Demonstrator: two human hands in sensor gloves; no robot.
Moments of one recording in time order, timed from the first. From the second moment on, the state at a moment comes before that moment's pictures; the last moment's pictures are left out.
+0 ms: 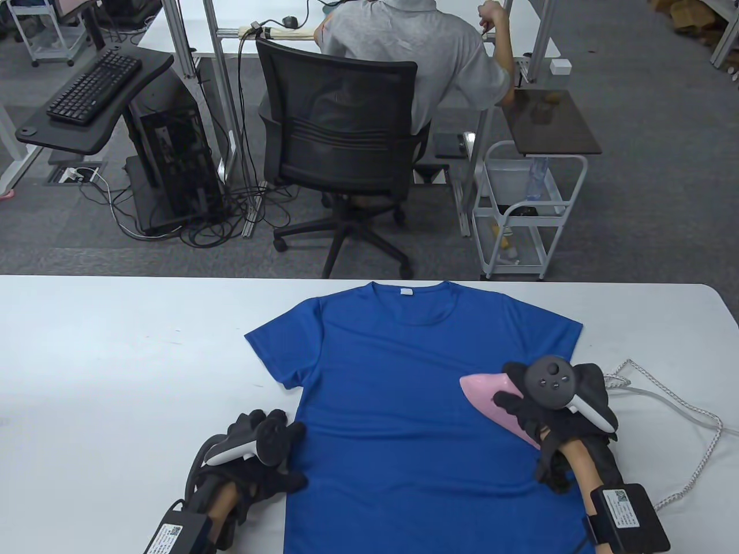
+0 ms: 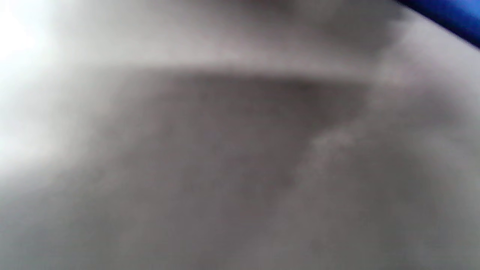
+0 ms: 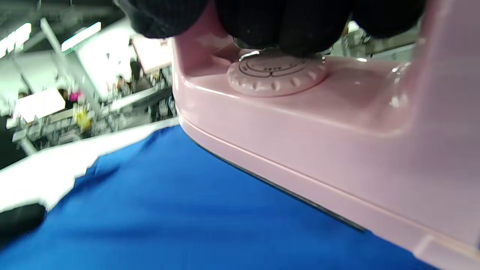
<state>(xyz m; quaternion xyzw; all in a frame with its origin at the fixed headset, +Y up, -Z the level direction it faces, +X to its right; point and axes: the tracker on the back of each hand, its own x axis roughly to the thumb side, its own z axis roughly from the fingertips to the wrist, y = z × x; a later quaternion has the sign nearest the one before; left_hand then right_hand) -0.208 -0.812 -0.362 -0.32 -0.17 0.02 0.93 0.241 -0.676 -0.384 0.12 0.06 0.98 0.14</state>
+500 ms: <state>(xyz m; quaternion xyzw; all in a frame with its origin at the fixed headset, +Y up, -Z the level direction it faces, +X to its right) -0.209 -0.812 -0.362 -0.31 -0.17 0.02 0.93 0.255 -0.725 -0.352 0.10 0.16 0.98 0.07</state>
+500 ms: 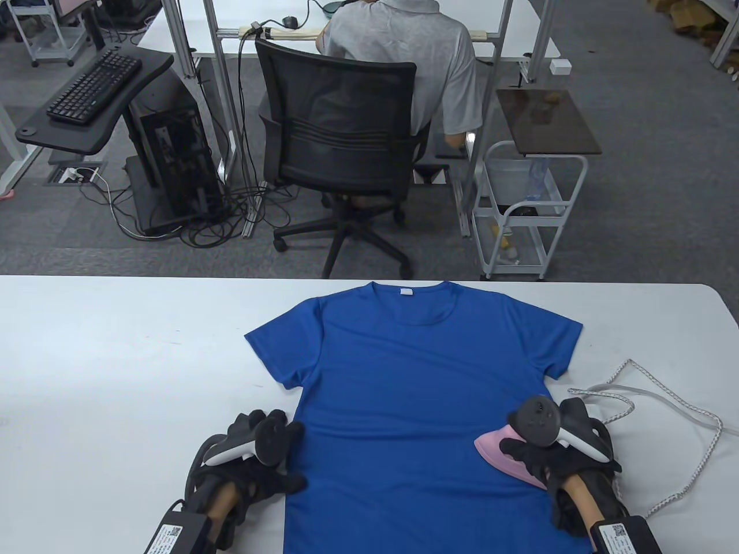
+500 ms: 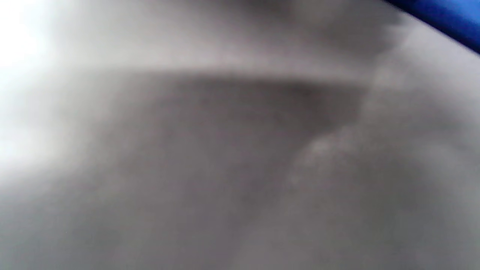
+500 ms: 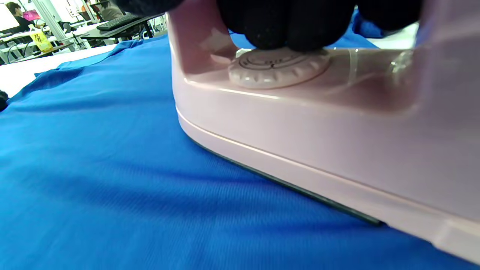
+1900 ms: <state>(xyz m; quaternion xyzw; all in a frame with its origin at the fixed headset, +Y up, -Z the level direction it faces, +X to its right) -0.209 -0.813 -0.362 -0.31 -0.17 0.03 0.93 0.196 -0.724 -0.359 0.07 0.13 0.99 0.06</state>
